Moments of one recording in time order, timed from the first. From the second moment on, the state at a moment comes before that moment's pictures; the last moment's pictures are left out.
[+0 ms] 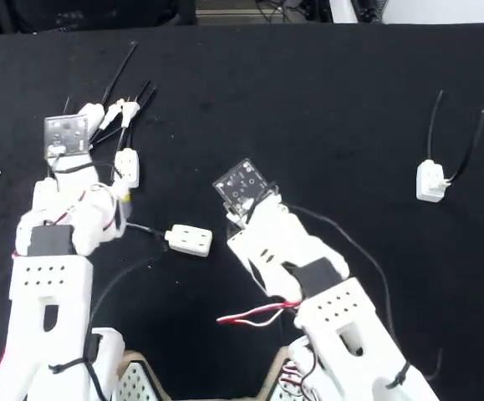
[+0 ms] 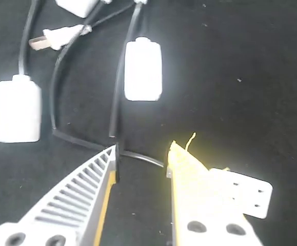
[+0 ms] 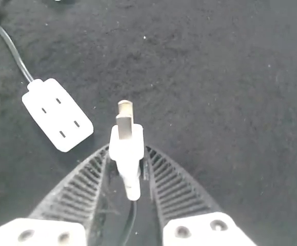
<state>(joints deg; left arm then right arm) -8.1 -50.4 53.7 53.8 0.3 -25.3 -56.1 72.4 40.3 13.5</state>
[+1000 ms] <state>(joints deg) 0.5 -68.3 62.5 50.4 9.2 -28.5 -58.2 79.5 31.5 8.0</state>
